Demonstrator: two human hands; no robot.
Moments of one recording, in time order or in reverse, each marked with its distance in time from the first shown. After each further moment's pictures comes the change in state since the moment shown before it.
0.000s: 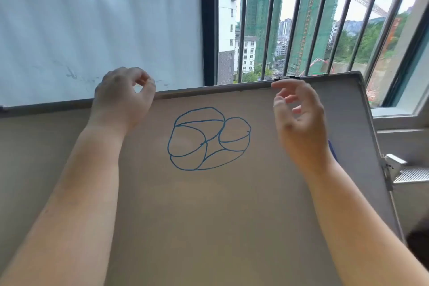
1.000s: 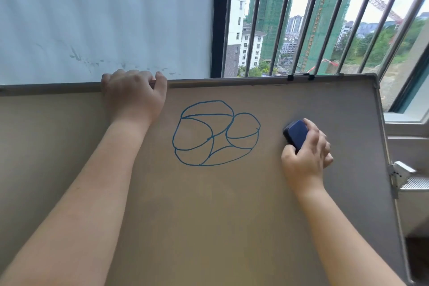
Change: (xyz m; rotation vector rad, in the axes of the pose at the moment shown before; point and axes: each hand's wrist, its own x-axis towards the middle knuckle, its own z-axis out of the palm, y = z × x) left_hand -0.009 -0.017 0.040 0.353 0.194 -0.053; right_hand -0.055 0.091 0.010 -0.530 -0.018 0.338
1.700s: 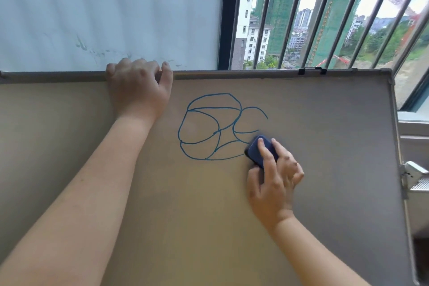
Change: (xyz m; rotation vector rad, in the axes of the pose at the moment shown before) left_hand -0.004 -0.006 0.005 -0.002 0.051 0.023; right_hand -0.082 -0.021 0.031 0.046 0.019 -0.403
